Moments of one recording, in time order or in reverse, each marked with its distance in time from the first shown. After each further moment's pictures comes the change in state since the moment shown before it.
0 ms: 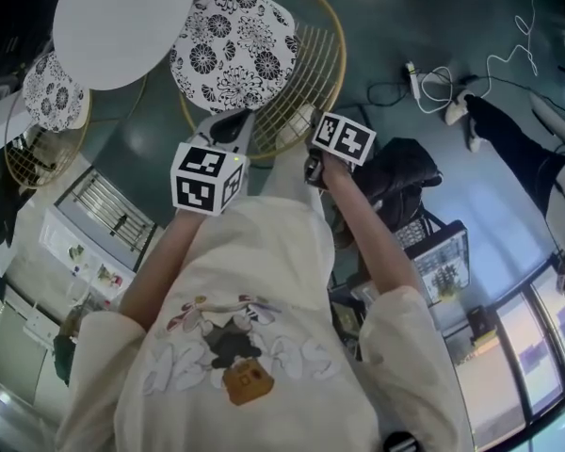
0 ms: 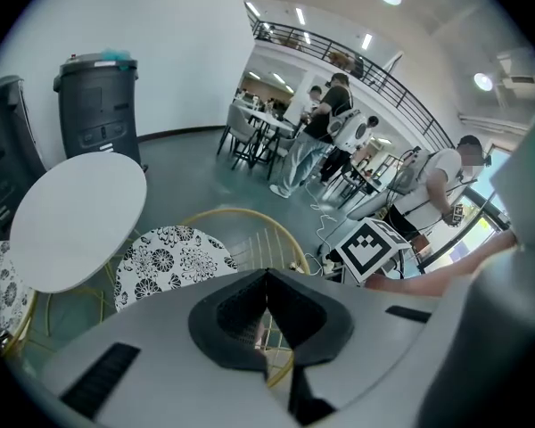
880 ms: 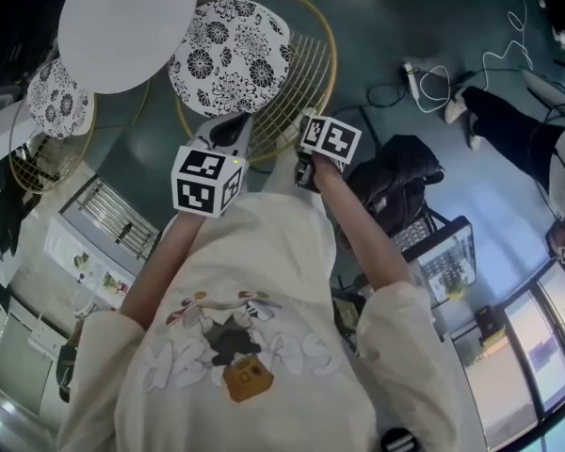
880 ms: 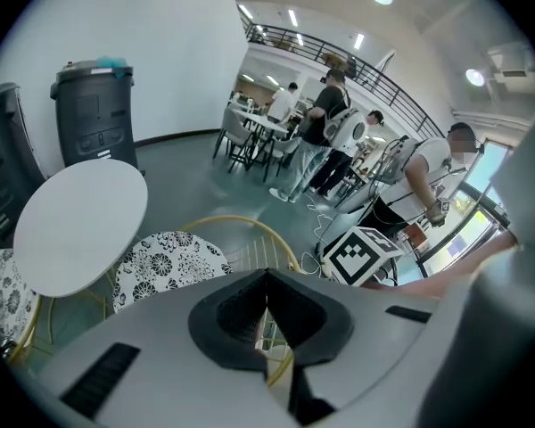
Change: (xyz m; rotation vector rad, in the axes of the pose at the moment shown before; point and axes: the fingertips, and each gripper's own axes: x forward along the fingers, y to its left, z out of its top) left arm -0.017 -0.020 0.002 0.040 -0.012 -0.009; right arm -0.008 0.007 -0.029 0.042 0.039 -0.001
